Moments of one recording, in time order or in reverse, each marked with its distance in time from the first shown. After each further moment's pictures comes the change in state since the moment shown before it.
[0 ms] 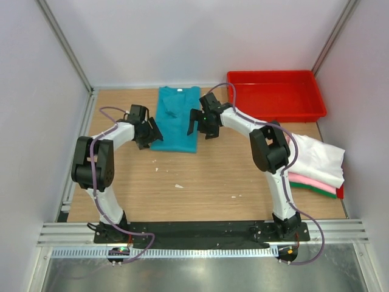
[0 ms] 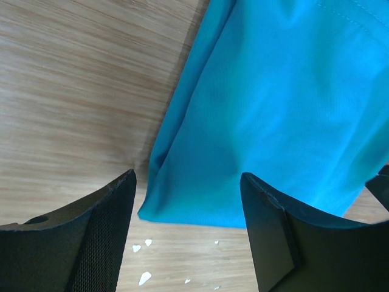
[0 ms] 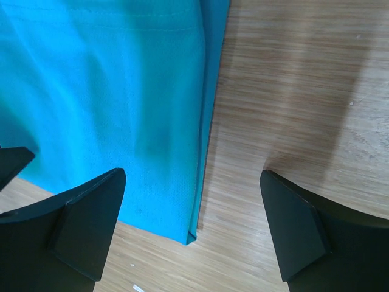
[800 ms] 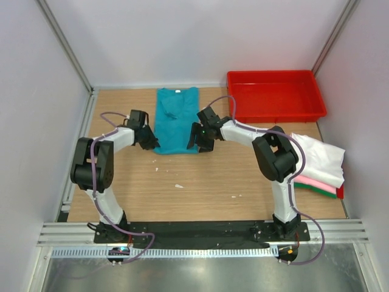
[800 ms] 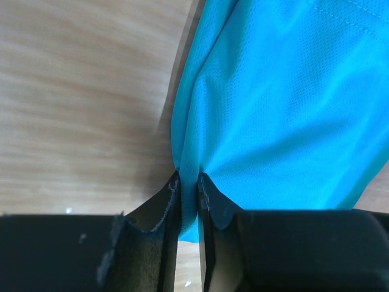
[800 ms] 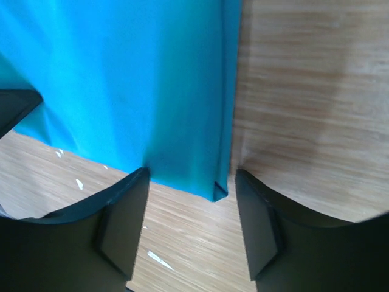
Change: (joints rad) left arm 0.002 0.011 -0.083 0.109 0.057 -0.024; right arm 0.076 -0.153 -0.295 0.142 -0.021 0.154
